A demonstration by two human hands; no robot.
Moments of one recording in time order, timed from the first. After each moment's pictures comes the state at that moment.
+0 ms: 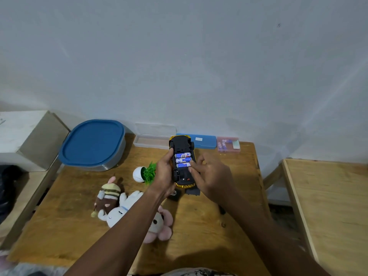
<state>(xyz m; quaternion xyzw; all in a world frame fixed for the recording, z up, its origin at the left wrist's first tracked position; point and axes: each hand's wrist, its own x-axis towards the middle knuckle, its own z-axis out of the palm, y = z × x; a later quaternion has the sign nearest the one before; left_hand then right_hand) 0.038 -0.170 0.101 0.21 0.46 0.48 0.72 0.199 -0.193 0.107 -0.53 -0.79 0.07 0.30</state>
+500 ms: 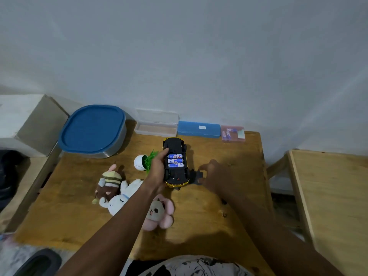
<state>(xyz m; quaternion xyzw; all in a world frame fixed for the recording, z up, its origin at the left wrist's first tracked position) 0.014 -0.176 0.071 0.16 0.53 0.45 0.70 0.210 -0.172 0.020 -0.64 -0.73 0.24 0.04</state>
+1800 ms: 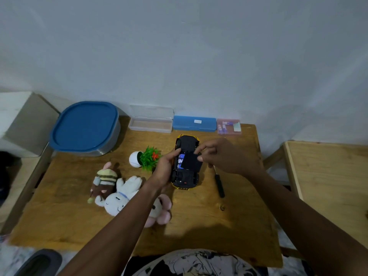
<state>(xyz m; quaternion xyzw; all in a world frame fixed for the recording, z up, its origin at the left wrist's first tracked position) 0.034 -0.182 0.072 0.24 0.49 0.38 0.74 0.234 -0.158 0.127 -0.50 -0.72 0.45 0.18</state>
